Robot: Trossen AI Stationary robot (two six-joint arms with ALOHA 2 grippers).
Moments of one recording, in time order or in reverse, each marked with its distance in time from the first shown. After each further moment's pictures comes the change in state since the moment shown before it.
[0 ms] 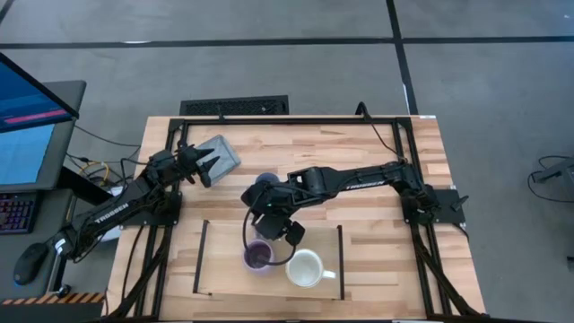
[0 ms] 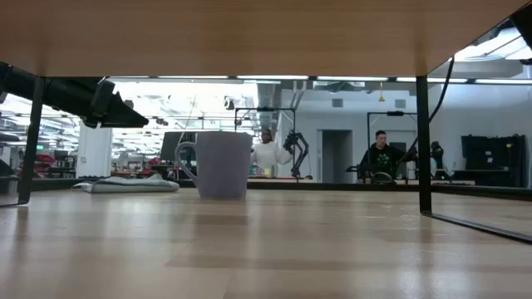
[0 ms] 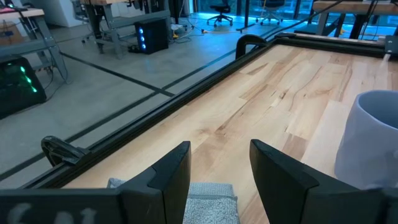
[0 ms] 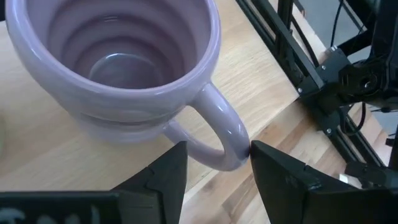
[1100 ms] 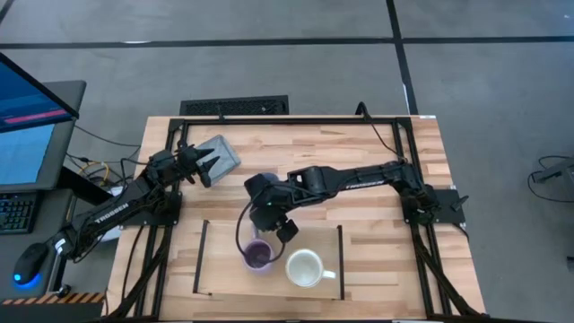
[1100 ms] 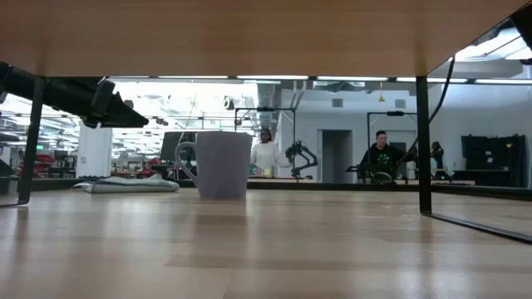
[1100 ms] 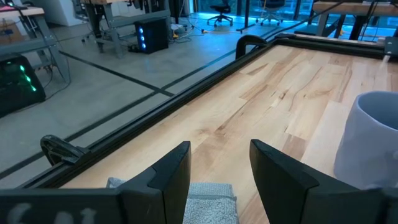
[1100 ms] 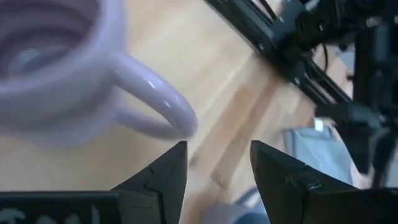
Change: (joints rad) left arm 0.000 0.000 0.000 0.000 0.000 -0.007; right arm -0.008 0.000 0.000 0.010 0.192 0.201
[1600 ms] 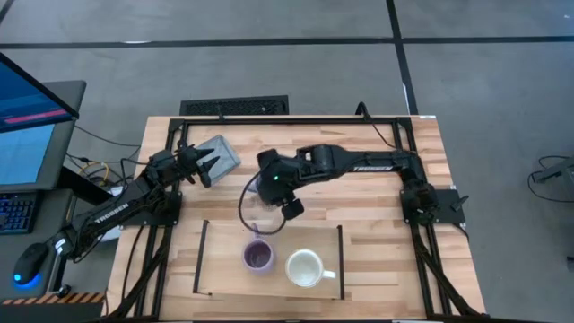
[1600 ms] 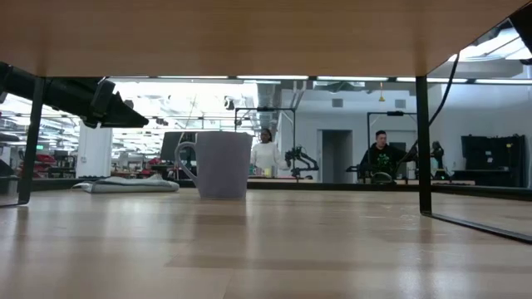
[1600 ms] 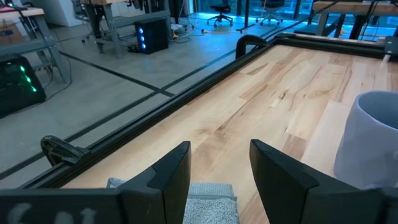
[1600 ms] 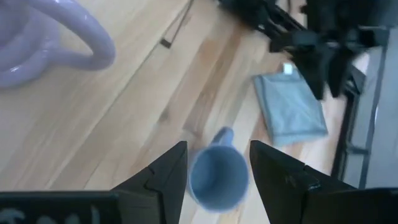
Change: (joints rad) left arm 0.000 0.000 0.000 0.000 0.000 0.004; right arm -0.091 -0.077 0.000 -0.122 0.046 0.066
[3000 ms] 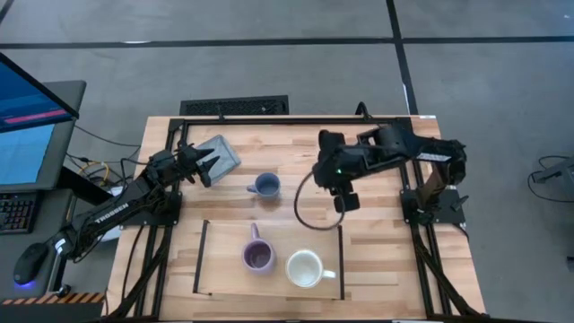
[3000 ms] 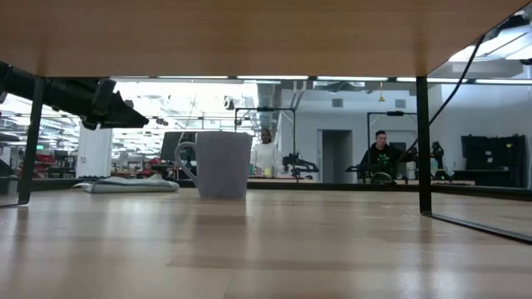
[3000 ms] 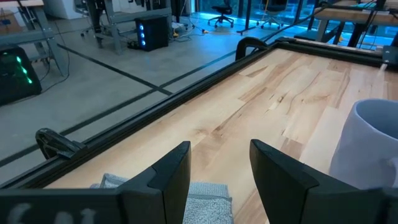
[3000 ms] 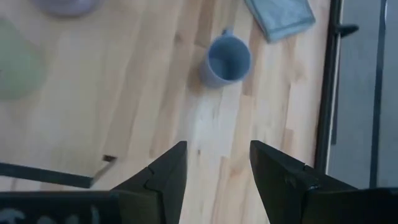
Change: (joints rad) left arm 0.000 0.000 0.000 0.000 0.000 -0.049; right arm 0.064 -0.303 -0.001 -0.488 0.133 0.367
